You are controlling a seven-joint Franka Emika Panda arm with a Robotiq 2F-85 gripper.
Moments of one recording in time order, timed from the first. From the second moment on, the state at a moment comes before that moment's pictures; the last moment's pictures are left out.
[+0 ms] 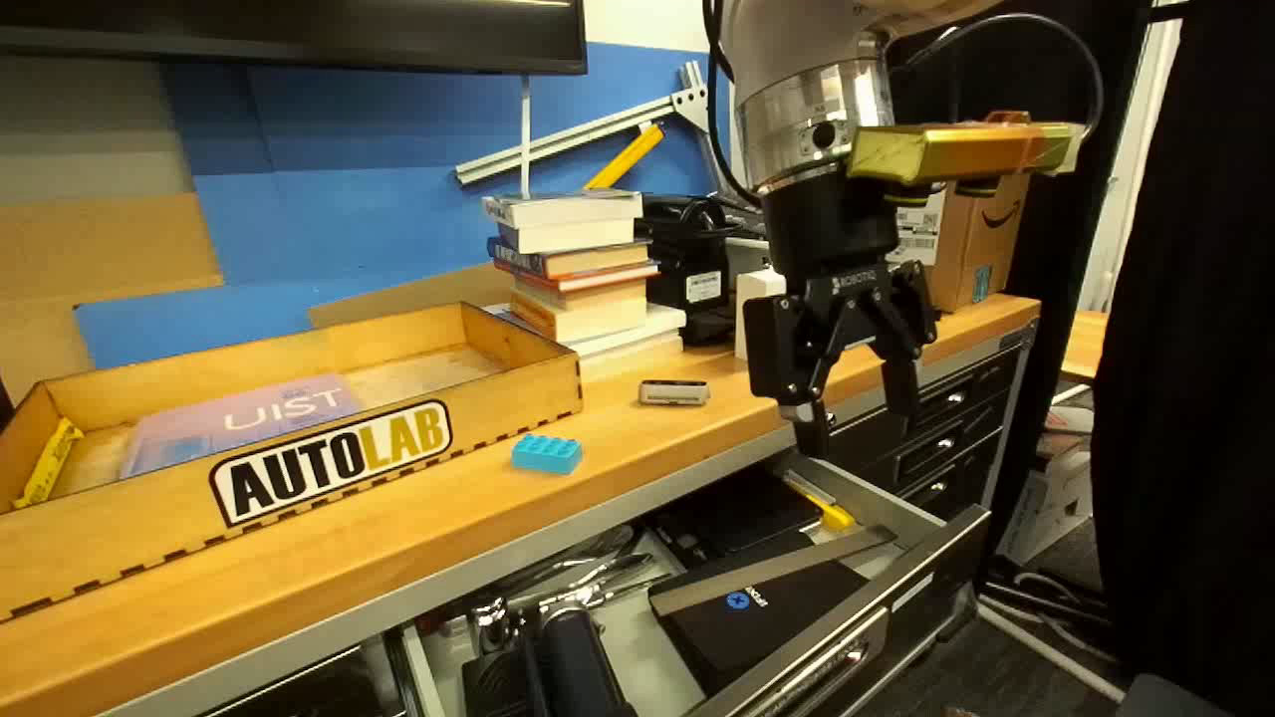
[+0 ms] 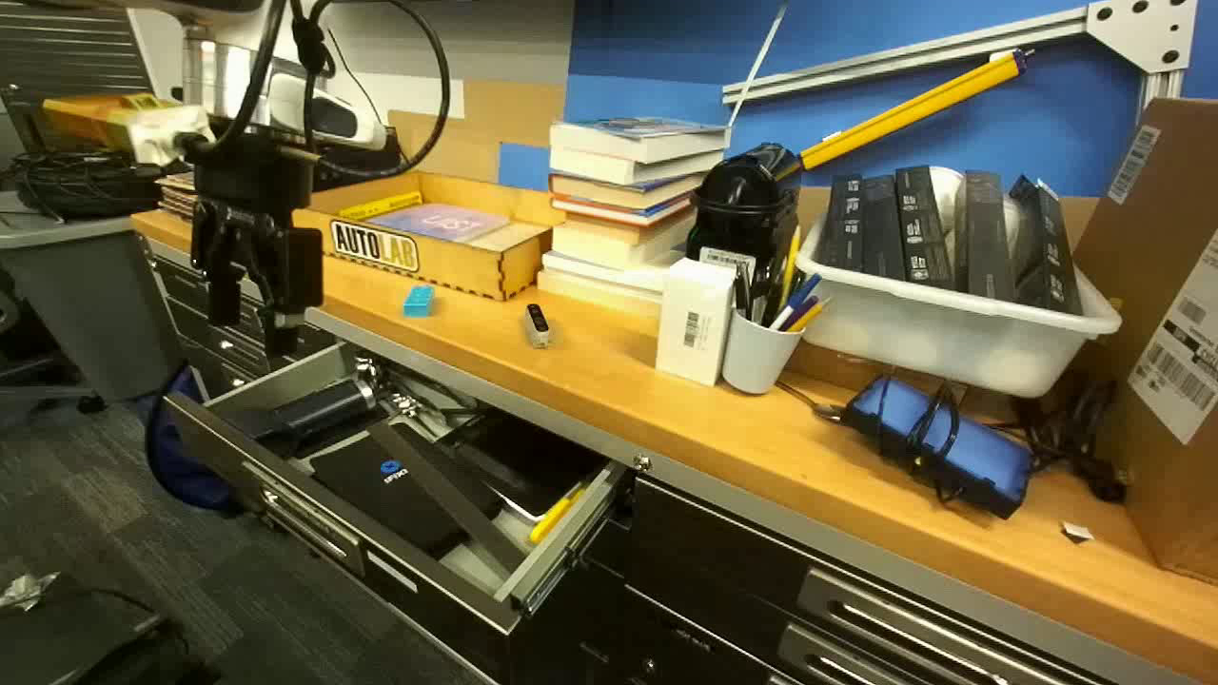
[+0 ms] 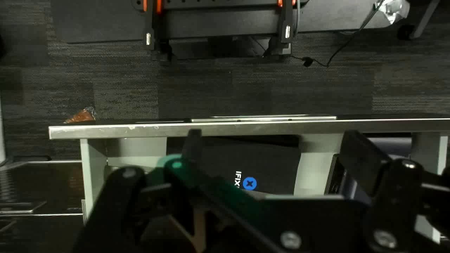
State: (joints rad) arm 0.04 -0.40 0.10 -2.41 0.03 1.74 0.13
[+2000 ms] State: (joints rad) arm 0.13 0.38 0.15 -1.70 -0.02 1.94 -0.17
